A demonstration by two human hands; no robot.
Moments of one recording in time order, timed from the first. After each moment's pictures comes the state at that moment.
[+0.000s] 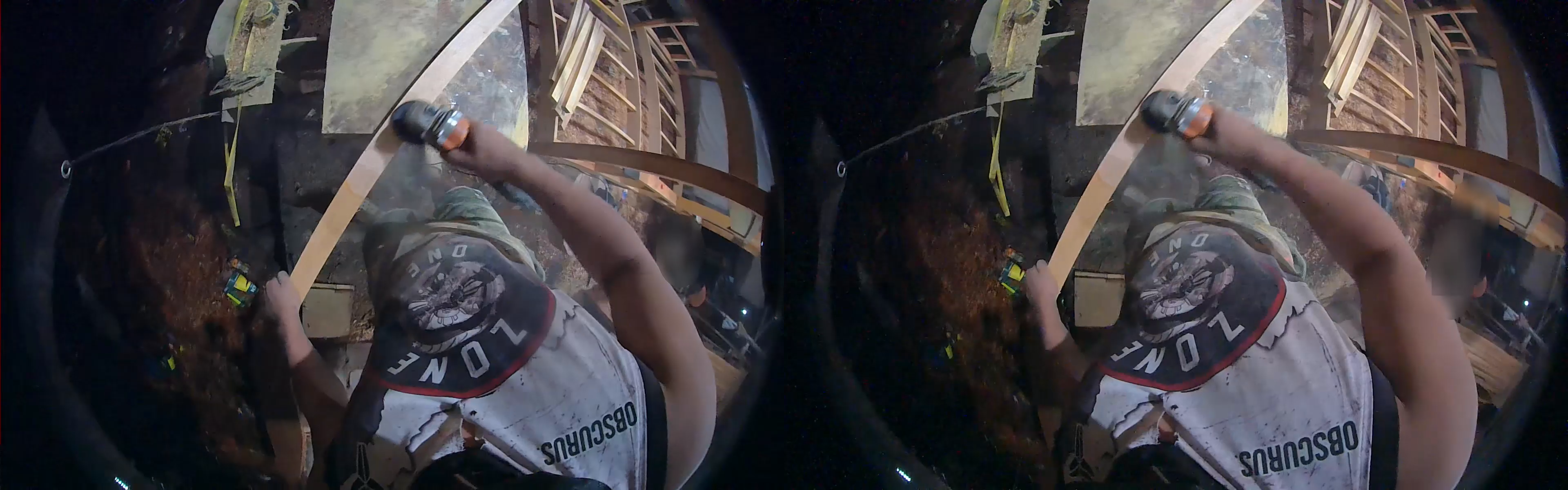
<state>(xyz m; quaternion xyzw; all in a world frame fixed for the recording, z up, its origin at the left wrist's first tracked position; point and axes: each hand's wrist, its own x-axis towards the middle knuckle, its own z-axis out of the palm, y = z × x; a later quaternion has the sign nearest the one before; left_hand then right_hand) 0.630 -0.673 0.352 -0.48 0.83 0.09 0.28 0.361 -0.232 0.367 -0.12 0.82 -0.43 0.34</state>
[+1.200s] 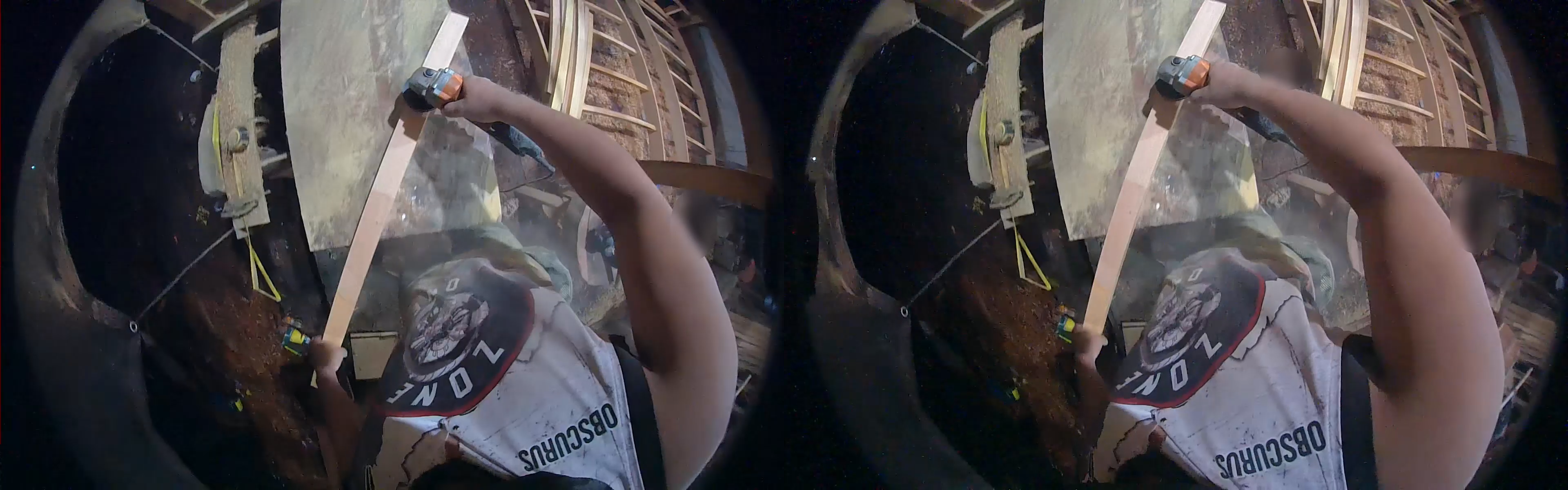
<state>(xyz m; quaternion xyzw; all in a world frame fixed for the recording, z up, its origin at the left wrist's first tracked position) 0.677 -0.745 0.282 -0.19 0.93 0.05 0.31 0.232 -0.176 0.393 -0.07 0.92 -0.34 0.19</state>
